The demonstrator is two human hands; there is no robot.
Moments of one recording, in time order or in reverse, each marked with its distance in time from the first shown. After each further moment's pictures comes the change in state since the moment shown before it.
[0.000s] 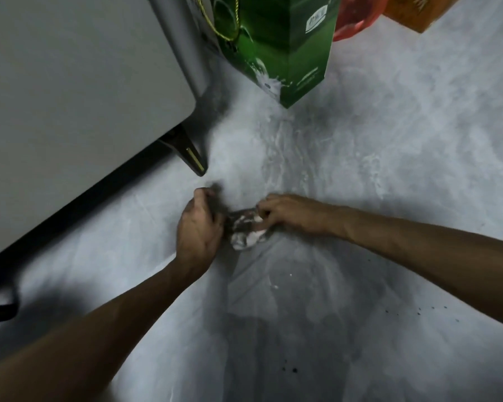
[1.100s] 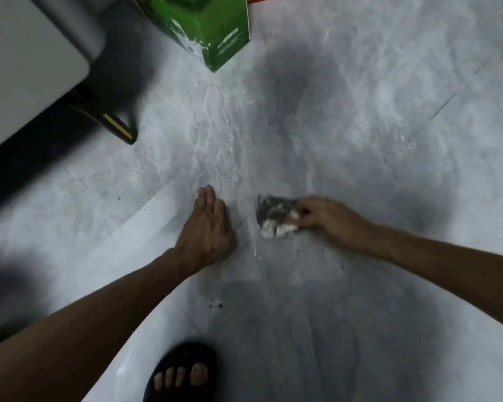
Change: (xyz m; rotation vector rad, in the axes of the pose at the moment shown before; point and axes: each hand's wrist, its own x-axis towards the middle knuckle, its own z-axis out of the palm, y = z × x) left_hand -0.090 0.071 0.078 0.506 -0.537 0.338; right_hand -0.240 0.028 0.039 -0.147 0.235 0.087
